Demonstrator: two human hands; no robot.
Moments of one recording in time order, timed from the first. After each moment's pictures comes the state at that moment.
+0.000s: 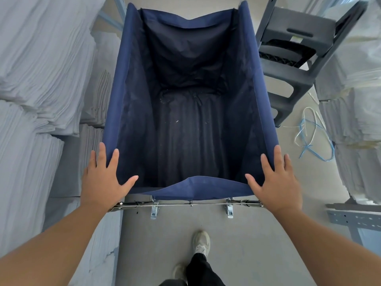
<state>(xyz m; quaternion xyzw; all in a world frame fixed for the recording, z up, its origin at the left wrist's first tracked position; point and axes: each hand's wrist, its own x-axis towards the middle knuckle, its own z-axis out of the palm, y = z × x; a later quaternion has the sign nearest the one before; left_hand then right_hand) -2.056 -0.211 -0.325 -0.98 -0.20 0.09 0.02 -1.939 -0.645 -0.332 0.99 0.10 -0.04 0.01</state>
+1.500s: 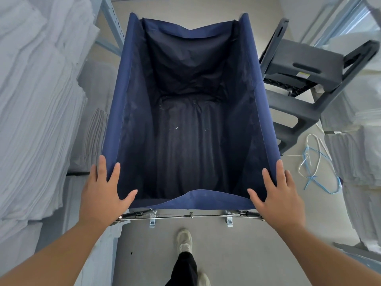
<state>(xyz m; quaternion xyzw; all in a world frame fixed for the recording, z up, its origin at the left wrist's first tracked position) -1.878 -0.150 -0.330 -0.98 -0.19 0.07 0.01 -1.761 -0.588 -0.330 0.99 0.09 -0.07 0.01</state>
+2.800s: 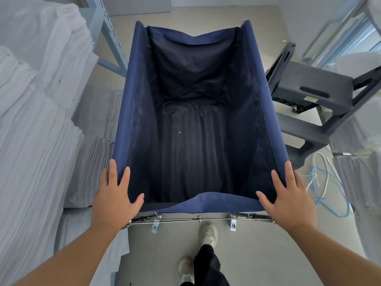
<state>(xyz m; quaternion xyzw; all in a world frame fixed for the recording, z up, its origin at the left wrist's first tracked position) -1.752 -0.124 -0.335 -0.98 -0.19 0.08 0.00 -1.629 -0.557 -0.323 0.99 0.08 -0.07 0.03</state>
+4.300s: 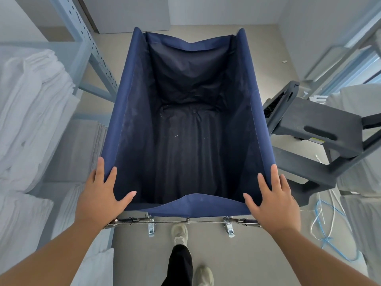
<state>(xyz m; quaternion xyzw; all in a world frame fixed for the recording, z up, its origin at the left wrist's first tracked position) -1.543 -0.069 -0.317 -0.97 -0.22 0.09 0.00 -1.431 -0.499 -0.335 0.99 0.10 -0.03 0.02</state>
